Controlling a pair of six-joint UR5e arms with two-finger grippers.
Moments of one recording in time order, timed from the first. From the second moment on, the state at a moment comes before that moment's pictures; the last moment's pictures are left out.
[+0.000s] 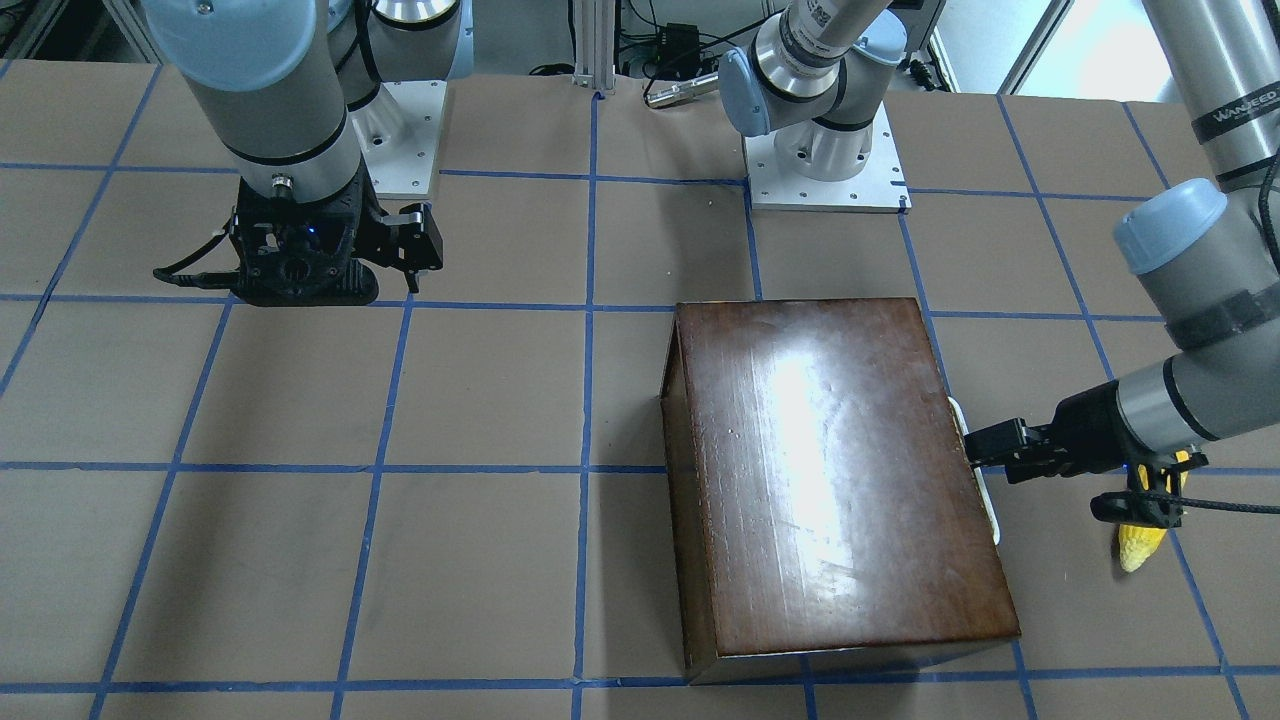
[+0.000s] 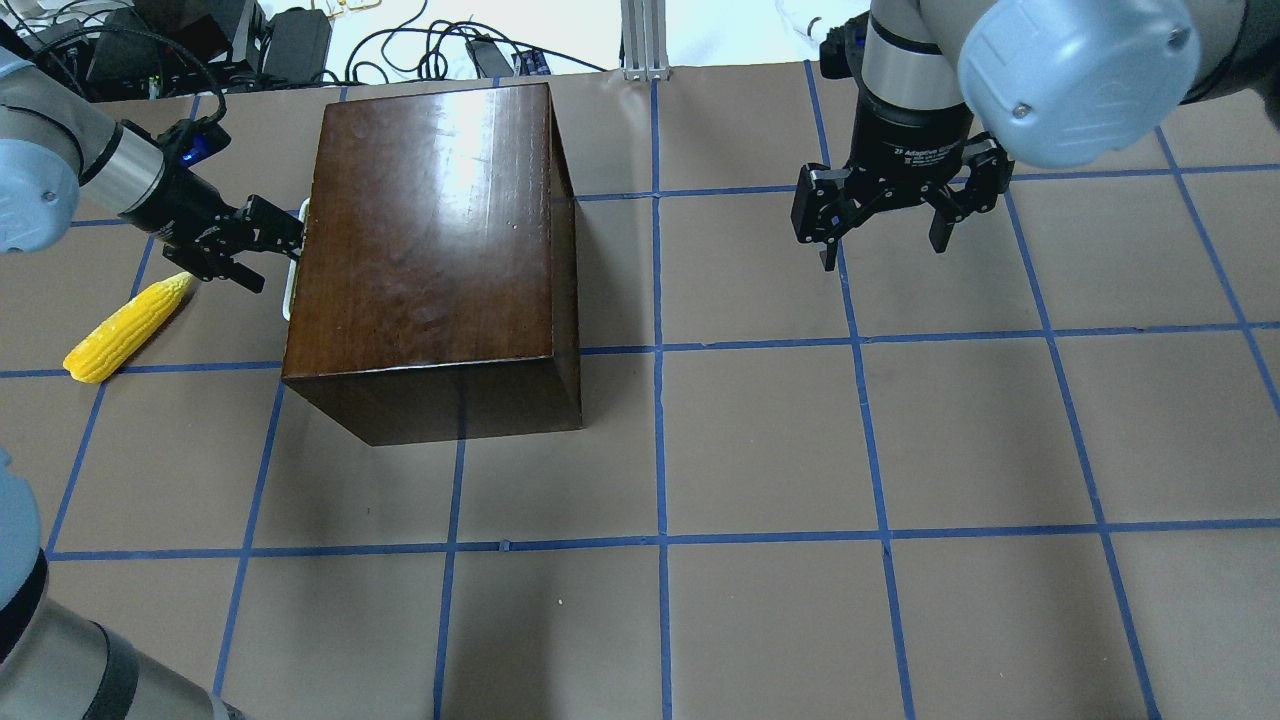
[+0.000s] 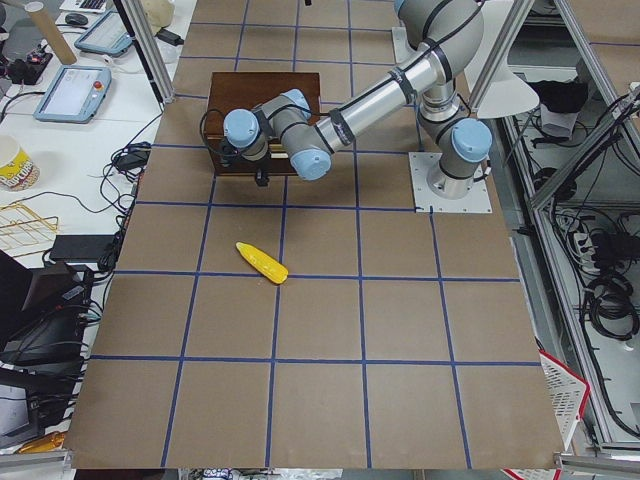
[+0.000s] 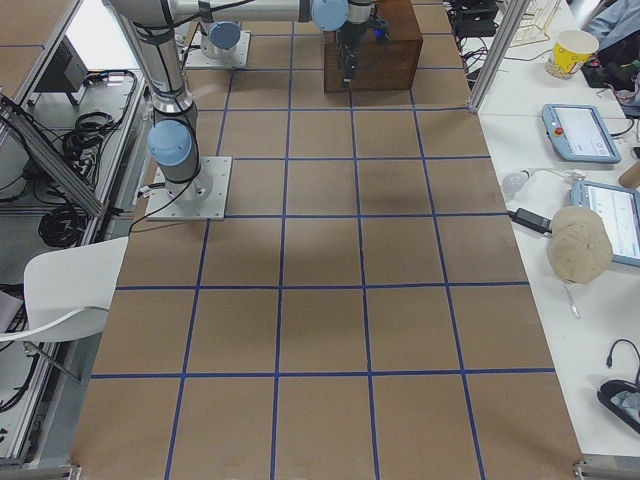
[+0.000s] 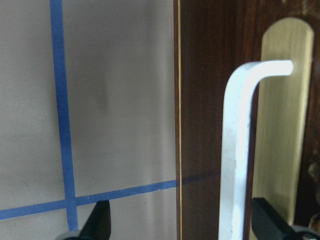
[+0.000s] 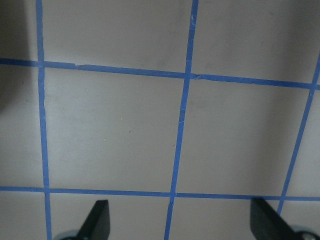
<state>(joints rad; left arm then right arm) -1.13 -1.98 -1.60 -1.37 1.24 0.46 1.69 -1.44 1.50 -1.50 -1.64 0.03</state>
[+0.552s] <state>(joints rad) -1.12 -1.99 -1.60 -1.37 1.24 0.46 1.69 -1.44 1.50 -1.50 -1.64 0.03</state>
